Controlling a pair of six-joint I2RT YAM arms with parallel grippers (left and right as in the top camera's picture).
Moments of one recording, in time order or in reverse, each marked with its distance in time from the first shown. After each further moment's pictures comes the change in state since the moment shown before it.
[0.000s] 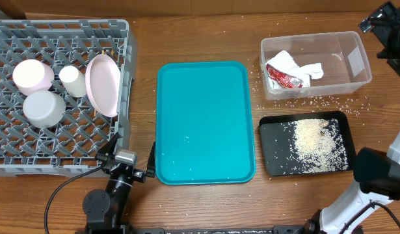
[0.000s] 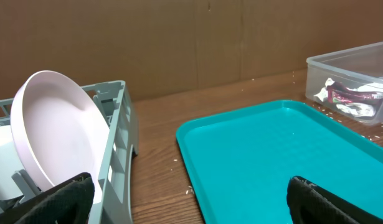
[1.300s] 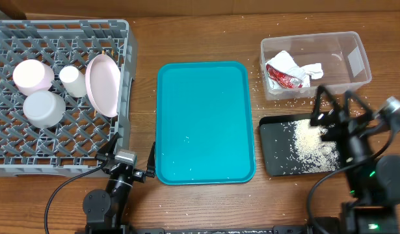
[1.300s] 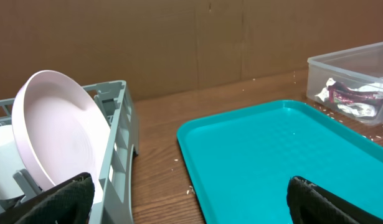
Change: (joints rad) left arm 0.000 0.000 -0.002 0.000 -0.003 0.000; right arm 0.265 -1.418 -1.891 1.596 -0.109 0.008
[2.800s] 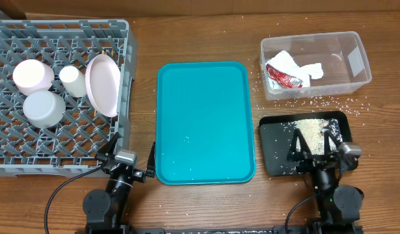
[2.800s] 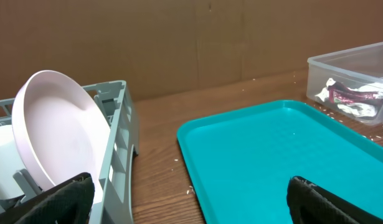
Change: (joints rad) left arm 0.000 0.000 0.000 0.000 0.000 0.000; right arm 0.037 -0.510 -0.615 0.007 0.134 -0.264
